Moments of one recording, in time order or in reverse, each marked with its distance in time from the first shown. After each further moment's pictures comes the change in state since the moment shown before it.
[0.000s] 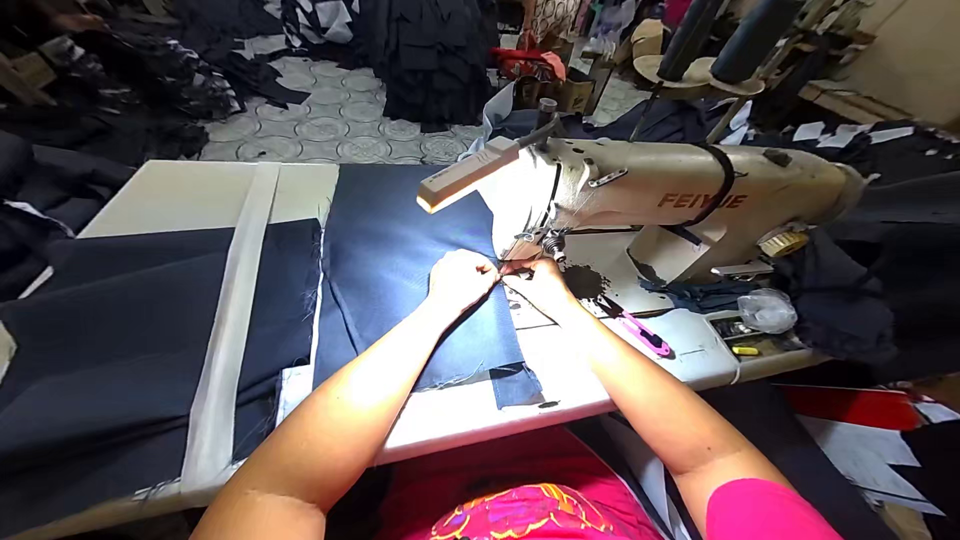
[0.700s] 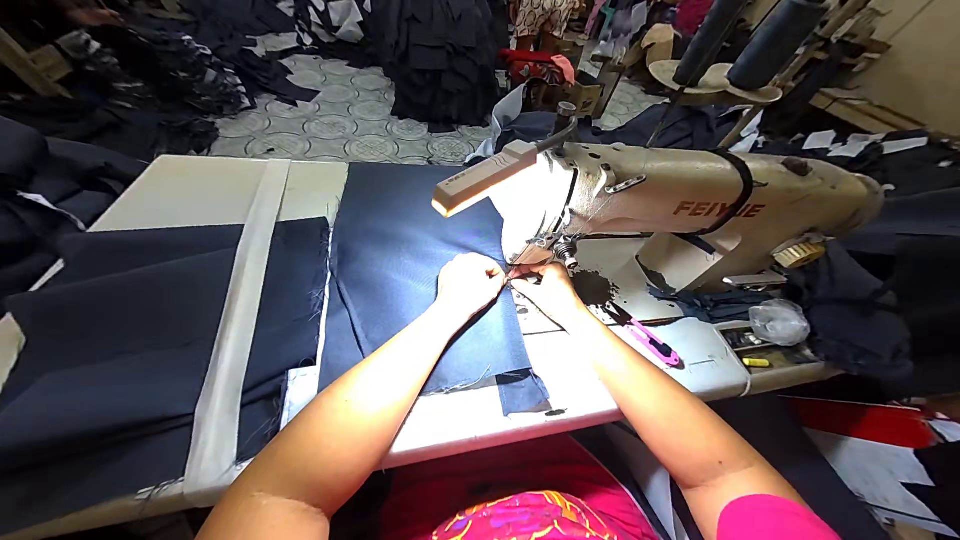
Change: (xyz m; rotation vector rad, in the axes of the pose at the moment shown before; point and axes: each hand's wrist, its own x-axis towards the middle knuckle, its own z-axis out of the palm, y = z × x) left_hand 0.000 0.006 -0.001 0.042 -0.031 -0.042; right_hand -0.001 -0.001 -0.001 -0.041 0.005 -0.022
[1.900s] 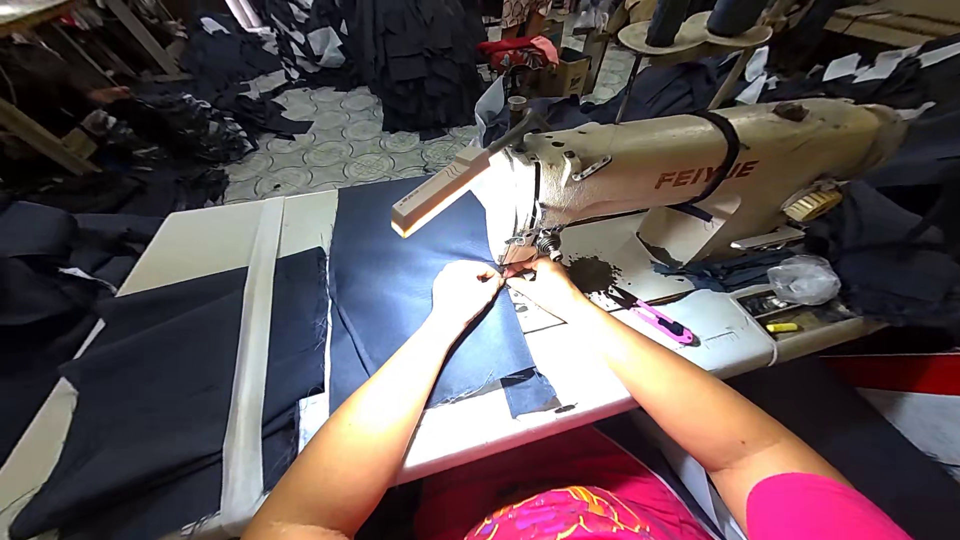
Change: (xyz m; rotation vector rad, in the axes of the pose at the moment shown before) left_hand -0.004 -0.005 0.005 -0.007 0.086 0.058; right_hand 0.001 -0.008 -0.003 -0.013 -0.056 0.090
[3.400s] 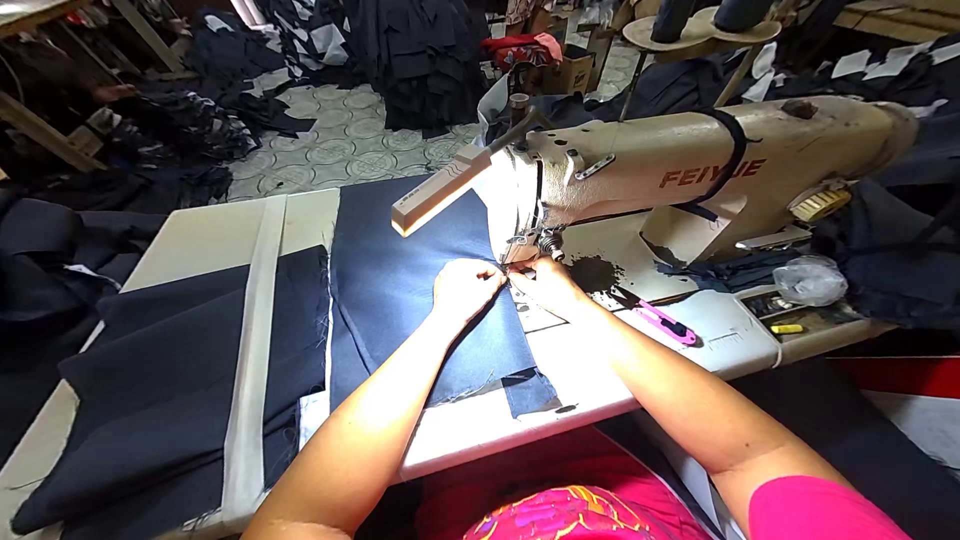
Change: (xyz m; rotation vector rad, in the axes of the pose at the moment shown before) left_hand 0.001 -0.007 0.003 -0.068 0.028 0.042; right_hand 0.000 -0.002 -0.001 -0.052 -0.017 0.018
